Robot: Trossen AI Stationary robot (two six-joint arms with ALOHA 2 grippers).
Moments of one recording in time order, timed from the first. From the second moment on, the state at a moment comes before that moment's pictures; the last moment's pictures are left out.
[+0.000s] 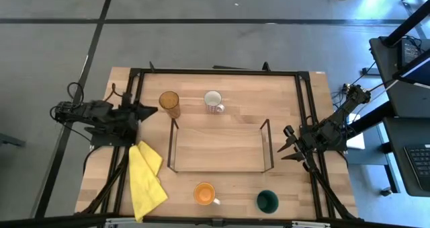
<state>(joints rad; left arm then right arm) -0.22 0.00 0.35 -0.37 -0.53 -0.77 0.76 0.17 0.01 0.21 0.35 0.07</state>
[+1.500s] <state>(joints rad) 0.08 0.99 1.18 -1.41 -0.51 0.20 0.76 0.17 0.01 0.21 0.35 0.07</state>
